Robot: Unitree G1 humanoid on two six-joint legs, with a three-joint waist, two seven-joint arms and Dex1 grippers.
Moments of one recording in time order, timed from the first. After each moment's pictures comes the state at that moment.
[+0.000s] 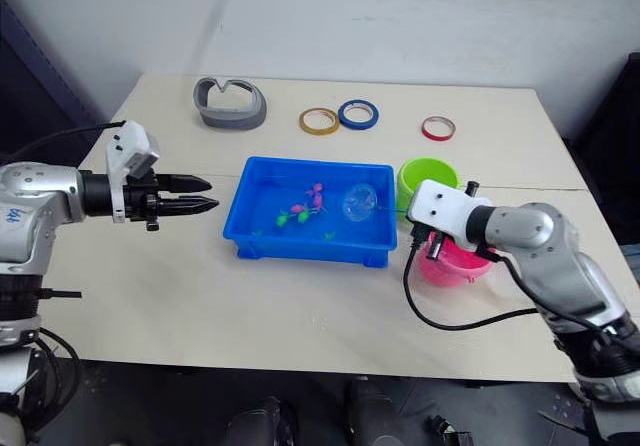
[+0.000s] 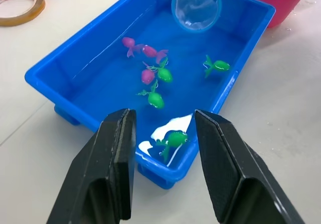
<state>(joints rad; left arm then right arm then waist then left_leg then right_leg) -0.66 0.88 0.07 0.04 -0.30 0.69 -1.09 -0.49 -0.88 0.19 -0.24 0.00 0.43 0.84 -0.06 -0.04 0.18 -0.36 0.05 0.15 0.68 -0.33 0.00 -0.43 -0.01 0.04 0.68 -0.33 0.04</state>
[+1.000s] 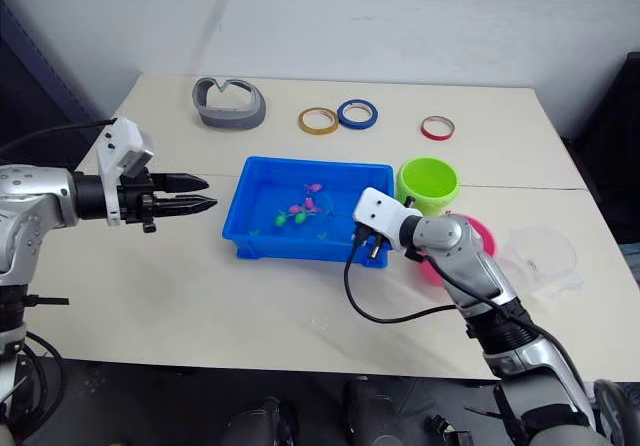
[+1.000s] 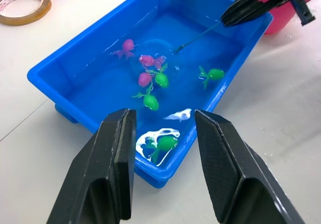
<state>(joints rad) -0.62 0.93 0.10 -0.07 -0.39 0.78 -1.01 -0.60 -0.54 0.30 -0.03 -0.10 0.44 0.76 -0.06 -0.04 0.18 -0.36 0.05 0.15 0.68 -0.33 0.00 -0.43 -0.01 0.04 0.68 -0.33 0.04</state>
